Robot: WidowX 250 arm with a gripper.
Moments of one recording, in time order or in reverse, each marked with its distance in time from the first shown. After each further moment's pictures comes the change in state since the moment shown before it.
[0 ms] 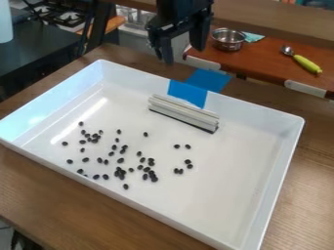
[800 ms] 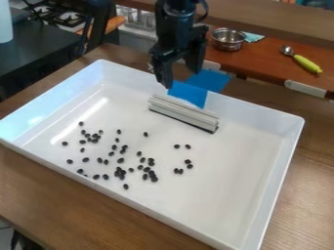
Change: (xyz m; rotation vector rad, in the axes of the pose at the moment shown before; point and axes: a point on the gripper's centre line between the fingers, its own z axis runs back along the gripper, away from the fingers) arm -0.004 0.008 -0.040 0.068 0.006 0.091
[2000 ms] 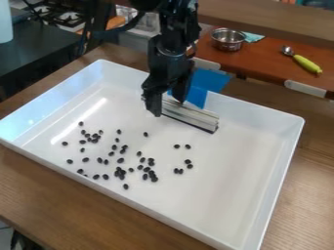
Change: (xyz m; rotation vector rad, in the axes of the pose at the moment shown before) arm 0.006 0.018 -0.052 0.078 -0.059 0.055
